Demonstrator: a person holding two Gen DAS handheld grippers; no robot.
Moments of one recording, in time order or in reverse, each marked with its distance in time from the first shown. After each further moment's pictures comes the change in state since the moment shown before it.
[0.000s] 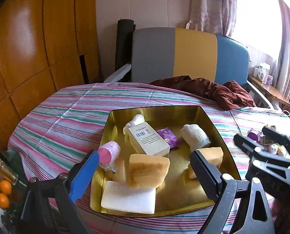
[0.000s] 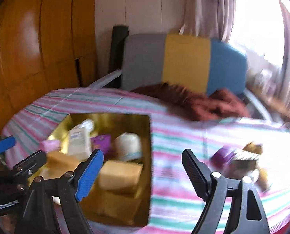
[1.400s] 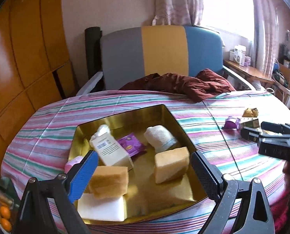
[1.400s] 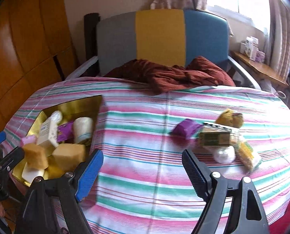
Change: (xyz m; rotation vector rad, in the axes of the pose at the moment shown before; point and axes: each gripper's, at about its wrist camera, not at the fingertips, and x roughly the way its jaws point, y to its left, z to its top) left arm -0.002 -0.073 0.012 0.181 -0.003 -0.109; right arm -0.004 -0.122 -0.016 0.150 0.137 -0.051
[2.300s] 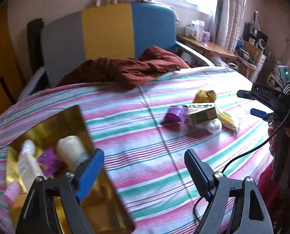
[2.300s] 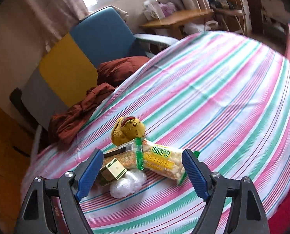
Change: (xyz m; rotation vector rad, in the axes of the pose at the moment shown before) left arm 0.068 -0.128 0.038 0.137 0.189 -0.314; right arm 0.003 -0.234 -0.006 0.705 -0.041 -0.126
